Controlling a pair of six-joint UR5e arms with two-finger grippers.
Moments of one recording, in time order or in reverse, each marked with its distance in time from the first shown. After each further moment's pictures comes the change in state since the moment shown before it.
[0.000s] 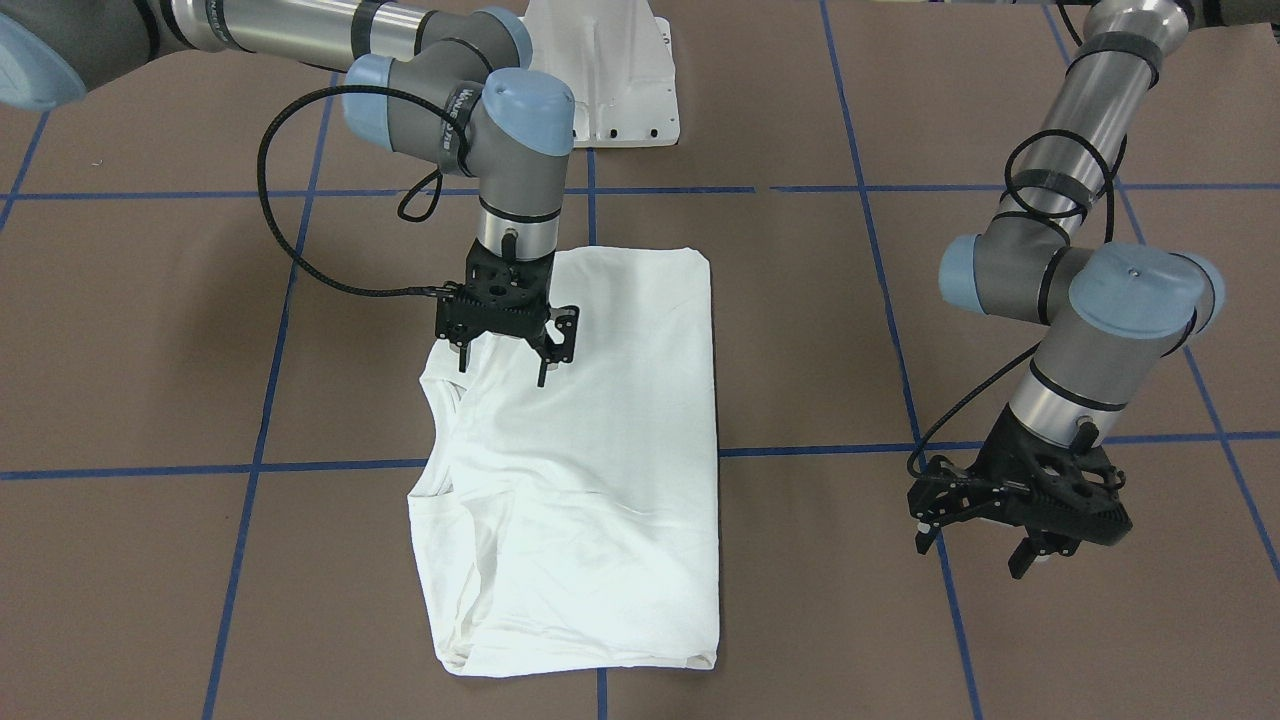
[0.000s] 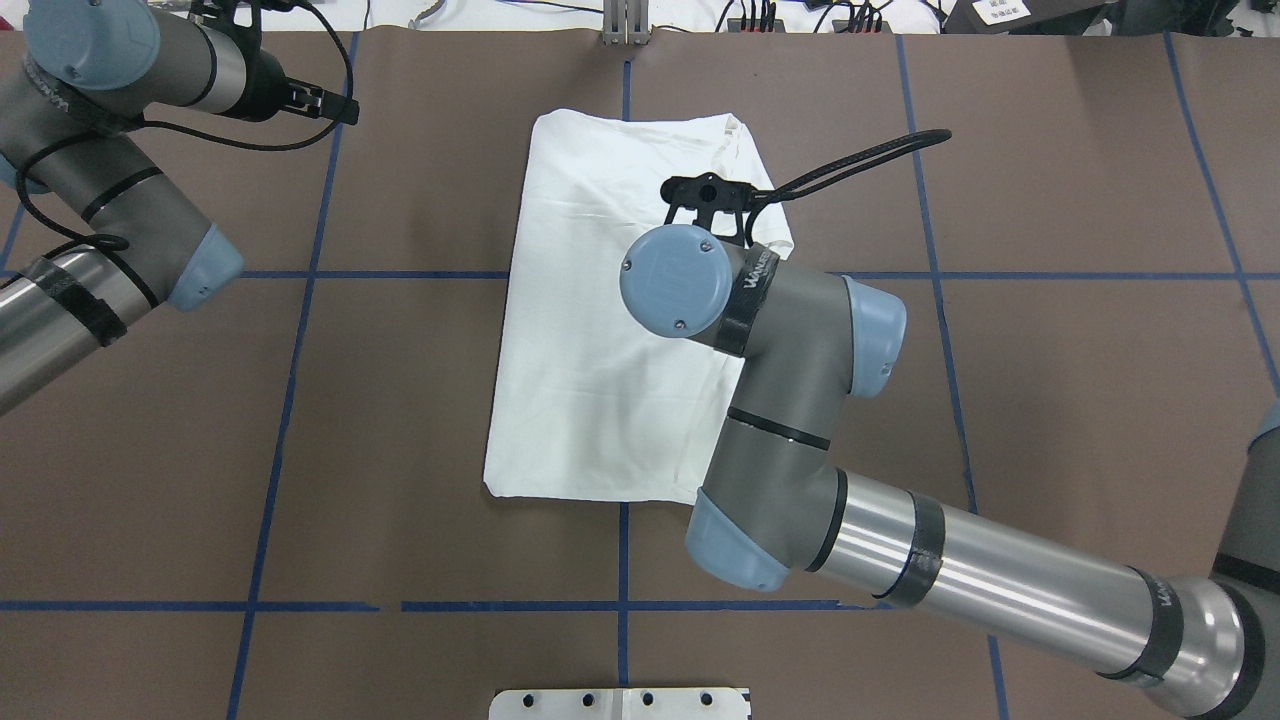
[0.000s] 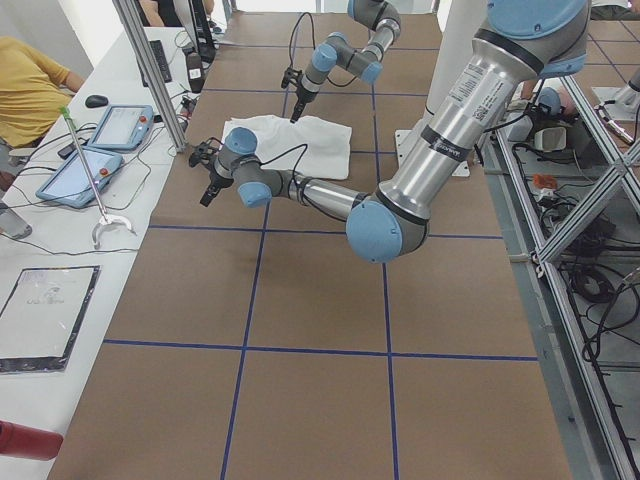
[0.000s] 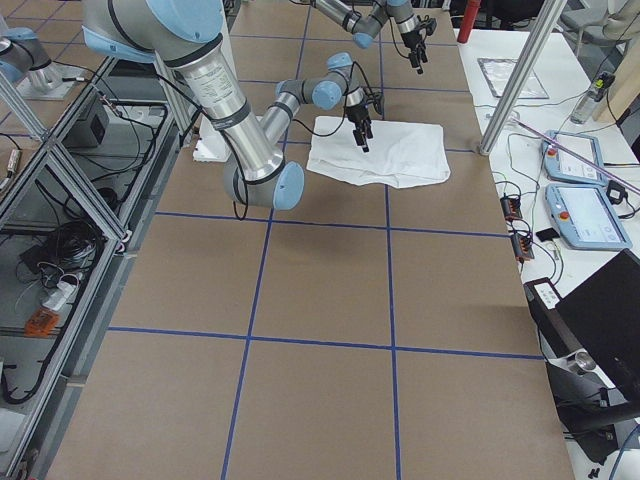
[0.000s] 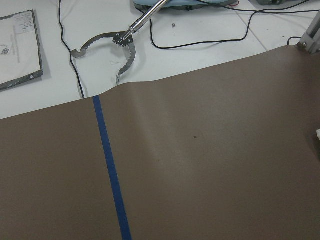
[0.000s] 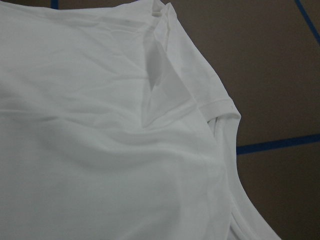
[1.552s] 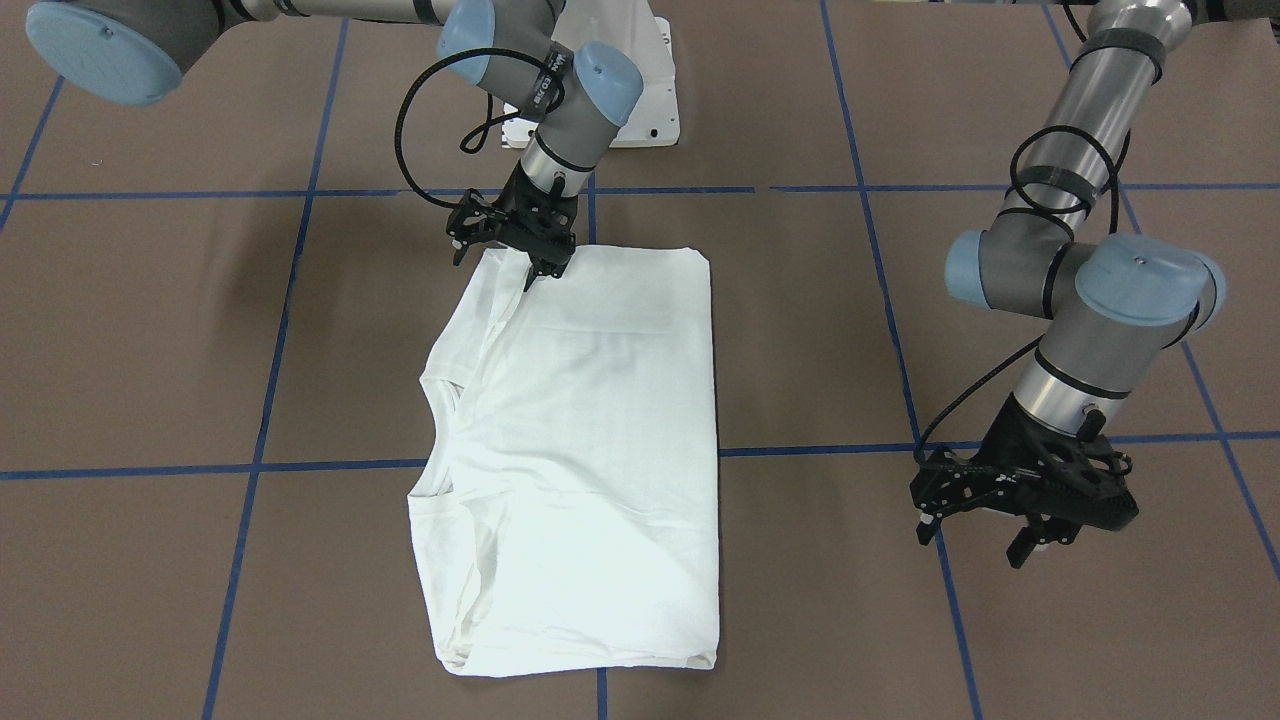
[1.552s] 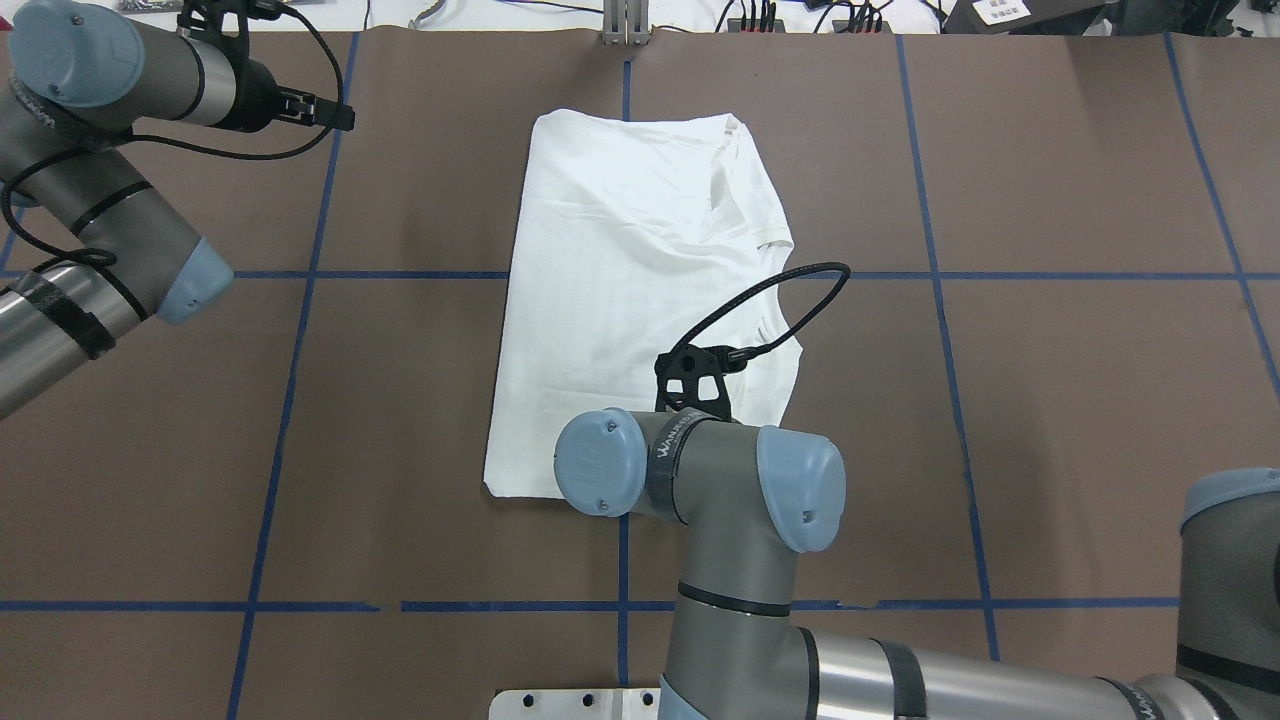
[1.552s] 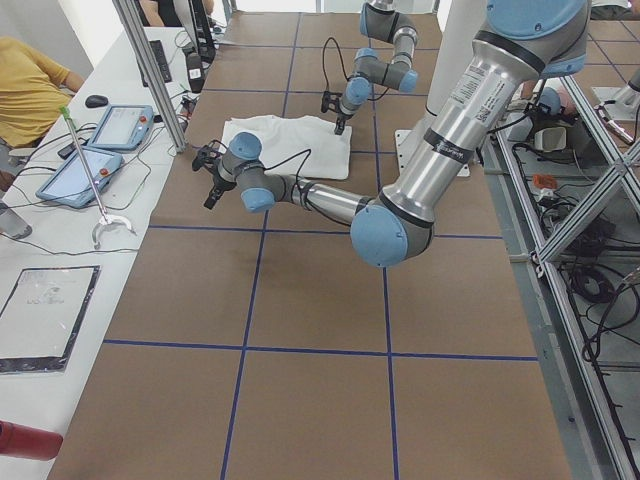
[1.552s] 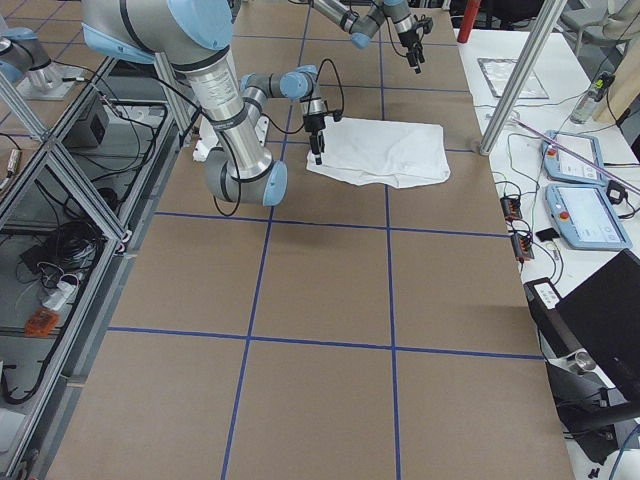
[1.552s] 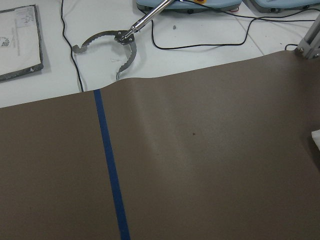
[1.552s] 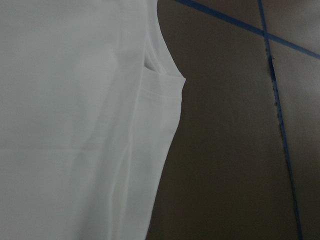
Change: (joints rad) left arm 0.004 0.031 -0.015 -0.049 -0.001 -0.055; right arm -0.189 -0.045 0.110 -0.514 -0.034 -0.034
